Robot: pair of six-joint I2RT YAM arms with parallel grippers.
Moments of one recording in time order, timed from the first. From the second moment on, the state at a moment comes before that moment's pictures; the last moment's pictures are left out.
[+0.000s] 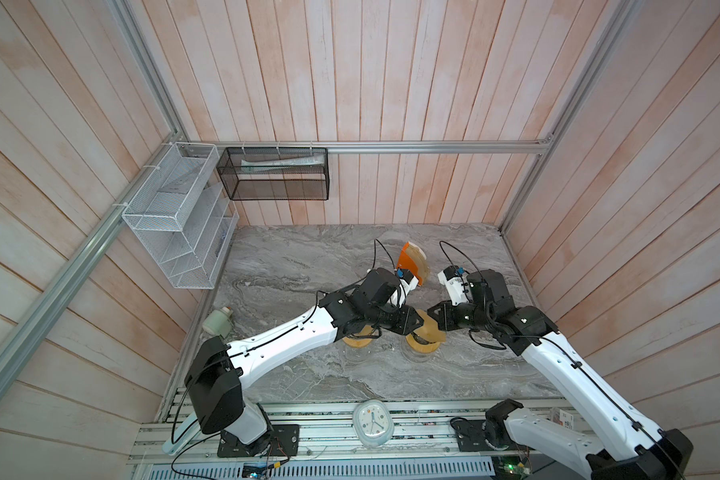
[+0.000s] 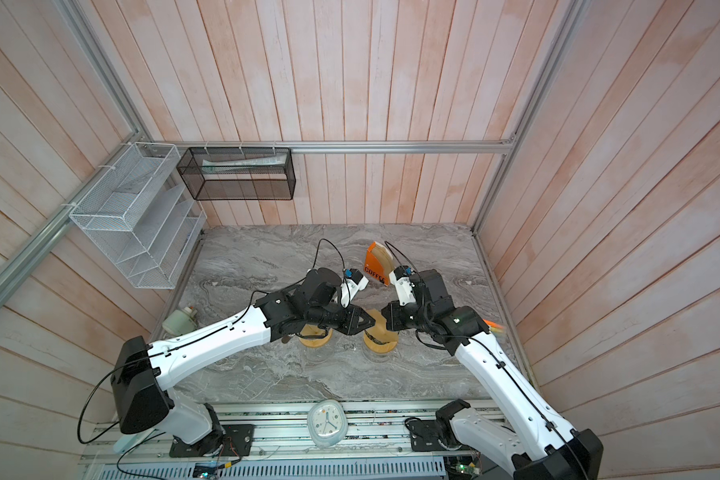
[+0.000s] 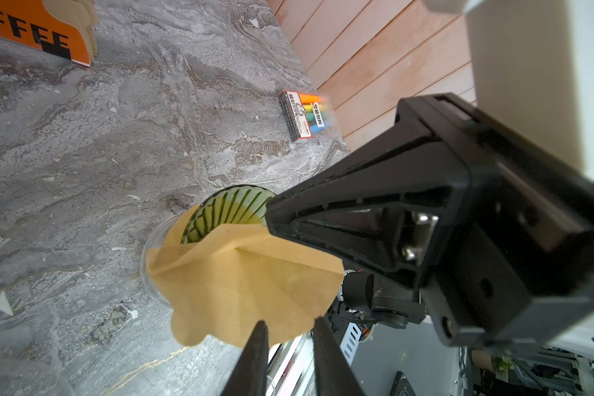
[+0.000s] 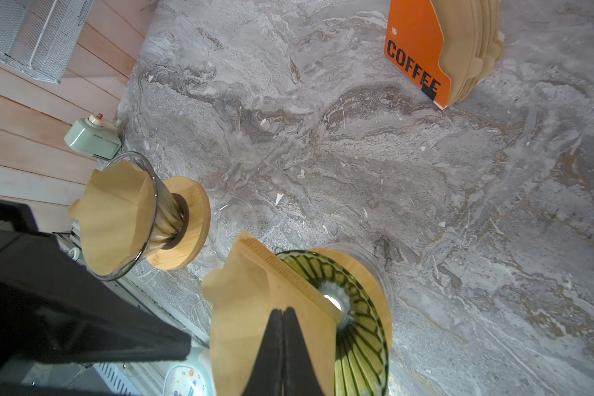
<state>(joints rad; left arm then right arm) -0.95 1.58 1.32 -0.40 0.37 -0.55 0.47 1.02 0.97 -0.75 -0.28 0.34</state>
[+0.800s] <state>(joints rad) -0.93 1.61 1.30 -0.37 0.37 -0.55 0.47 1.03 0.93 -0.72 -0.22 0.34</state>
